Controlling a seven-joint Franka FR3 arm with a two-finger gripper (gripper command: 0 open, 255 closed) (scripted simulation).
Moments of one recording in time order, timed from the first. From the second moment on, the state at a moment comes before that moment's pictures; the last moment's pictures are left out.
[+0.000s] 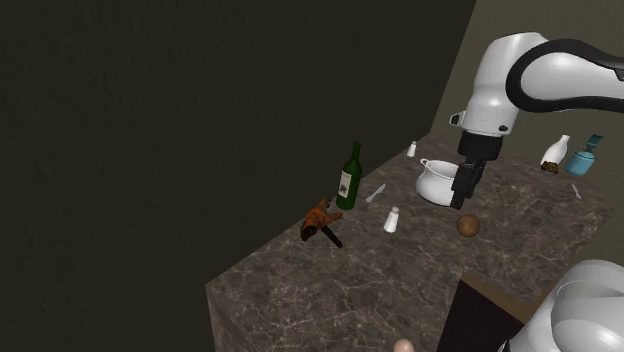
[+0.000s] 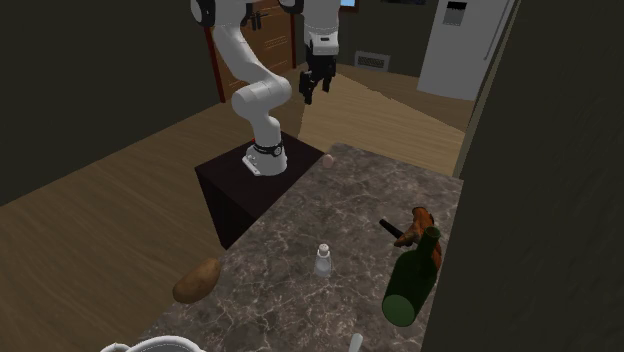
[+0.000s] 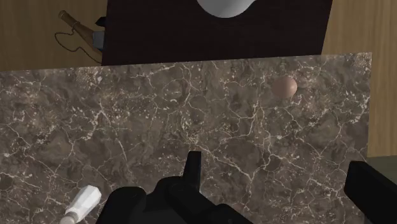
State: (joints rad) arm 0.00 -0.79 -0.03 -2.41 0.06 1.47 -0.13
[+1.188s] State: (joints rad) arm -0.10 -0.48 -0.15 -2.59 -0.04 2.13 -0.19
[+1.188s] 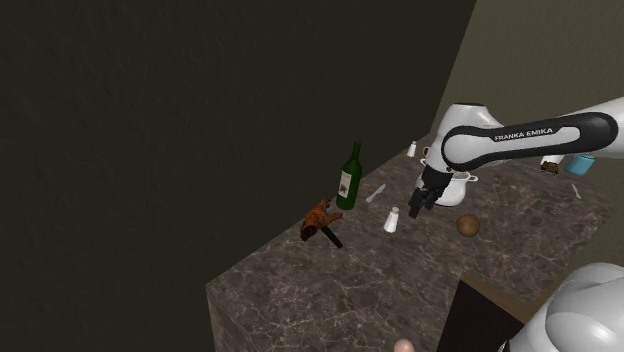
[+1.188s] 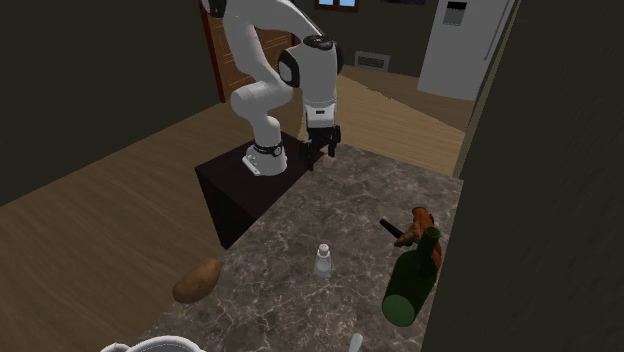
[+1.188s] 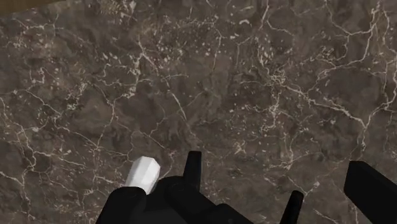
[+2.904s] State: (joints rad) arm -0.20 0.28 -0.21 -2.34 0.25 2.82 -0.43
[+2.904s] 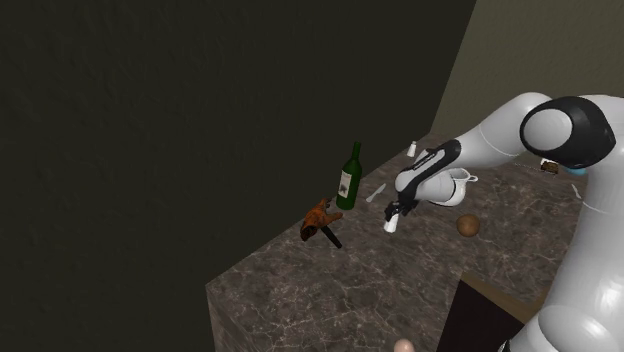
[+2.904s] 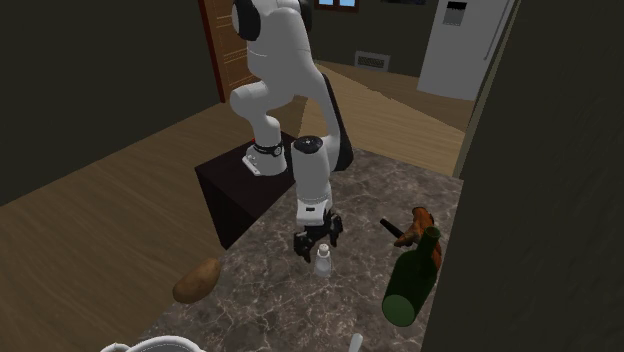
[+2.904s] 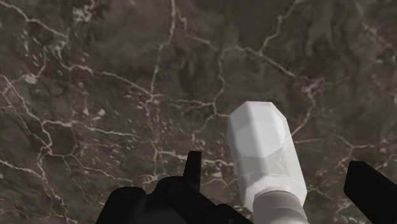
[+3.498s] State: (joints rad) arm -0.21 0.29 -0.21 -2.34 0.25 2.84 -0.44
